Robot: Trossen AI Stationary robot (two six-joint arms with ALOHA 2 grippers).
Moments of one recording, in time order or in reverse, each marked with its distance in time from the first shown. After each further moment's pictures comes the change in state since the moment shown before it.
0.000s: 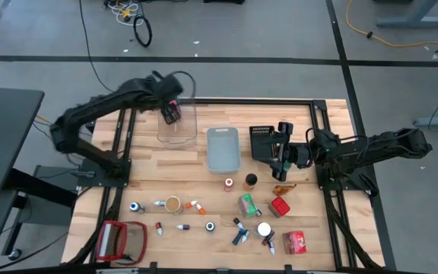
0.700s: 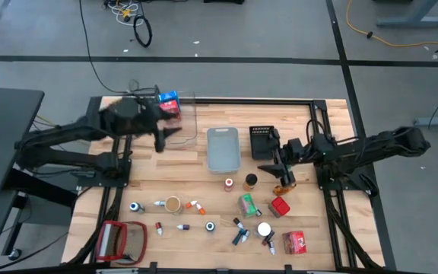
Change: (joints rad) left arm -0.279 -0.515 -0.515 0.736 0.393 -0.005; right arm 0.072 0.042 0.000 -0.001 0.002 0.673
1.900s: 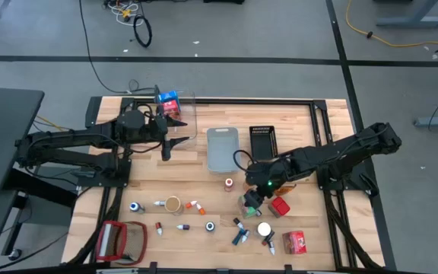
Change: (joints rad) left arm -0.032 0.000 -0.181 0.259 0.014 0.170; right arm 0.206 0.384 0.748 -1.626 -0.065 1.087
